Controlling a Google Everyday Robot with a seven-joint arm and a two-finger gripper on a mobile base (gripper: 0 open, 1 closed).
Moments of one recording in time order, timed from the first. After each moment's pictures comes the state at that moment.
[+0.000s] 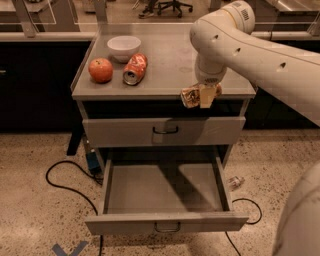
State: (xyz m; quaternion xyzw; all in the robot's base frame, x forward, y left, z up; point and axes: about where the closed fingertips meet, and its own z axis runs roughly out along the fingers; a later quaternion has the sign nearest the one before) arm 0.724 -0.151 0.828 -0.68 0.68 -0.21 0.17
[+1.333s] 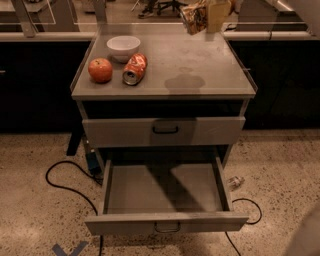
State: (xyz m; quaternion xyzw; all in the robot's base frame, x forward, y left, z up) arm 0.716 -0.133 1.067 -0.68 0.61 -0.32 0.25
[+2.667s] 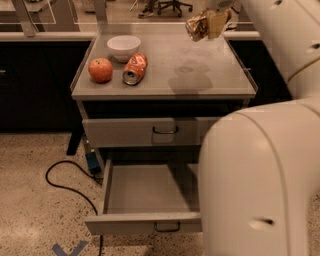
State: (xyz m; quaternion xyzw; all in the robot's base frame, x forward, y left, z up) arm 0.817 -0.160 1.009 -0.71 0.59 -0.30 0.24
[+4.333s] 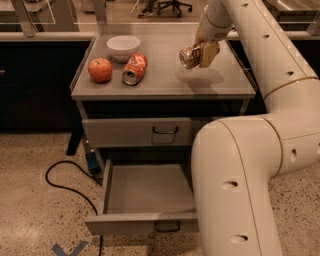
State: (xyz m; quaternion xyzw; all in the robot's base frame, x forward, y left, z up) arm 0.827 -0.155 0.900 -0.75 0.60 -0.16 0.24
